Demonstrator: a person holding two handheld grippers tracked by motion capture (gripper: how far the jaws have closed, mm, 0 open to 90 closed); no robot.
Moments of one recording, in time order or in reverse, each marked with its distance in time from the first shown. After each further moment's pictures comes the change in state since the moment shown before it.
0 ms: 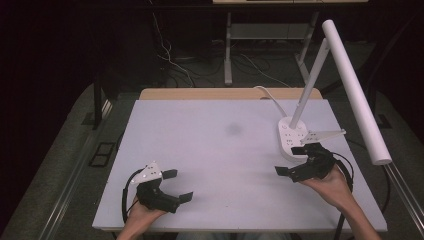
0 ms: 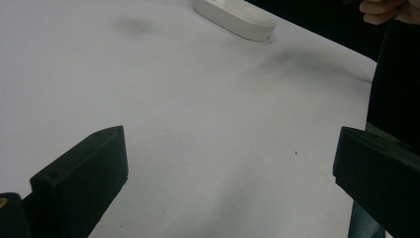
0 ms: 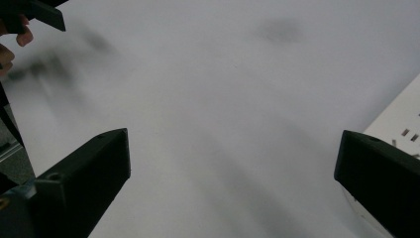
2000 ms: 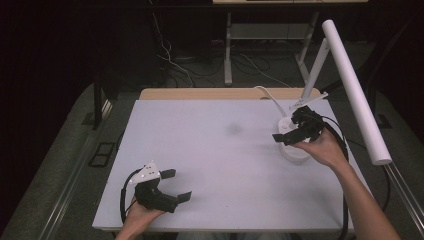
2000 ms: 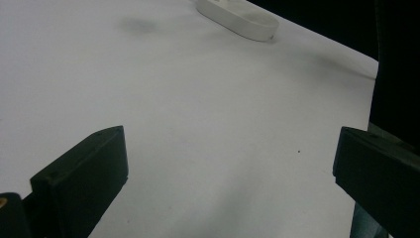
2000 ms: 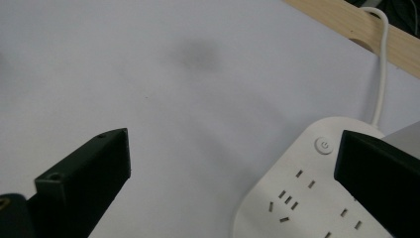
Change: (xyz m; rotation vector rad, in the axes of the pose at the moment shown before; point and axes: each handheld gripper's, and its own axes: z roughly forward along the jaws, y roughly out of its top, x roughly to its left) left arm 0.002 0.000 -0.003 -0.002 0.010 -0.001; right arm -0.050 0.073 0.025 0.112 -0.186 -0.071
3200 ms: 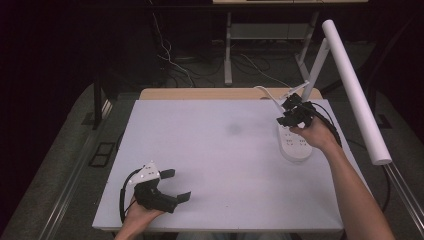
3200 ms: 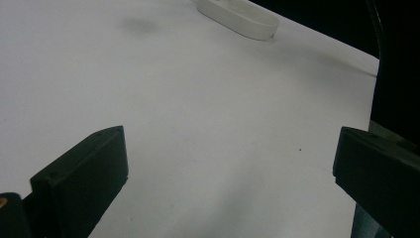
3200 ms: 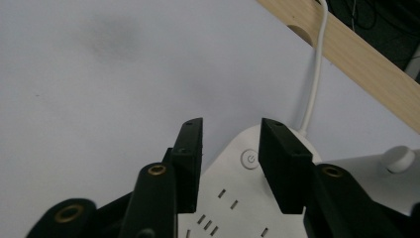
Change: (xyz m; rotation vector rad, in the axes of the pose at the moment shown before) left arm 0.000 0.000 -0.001 0.003 0.001 0.007; right arm -0.028 0.029 0.039 0.140 -0.196 -0.057
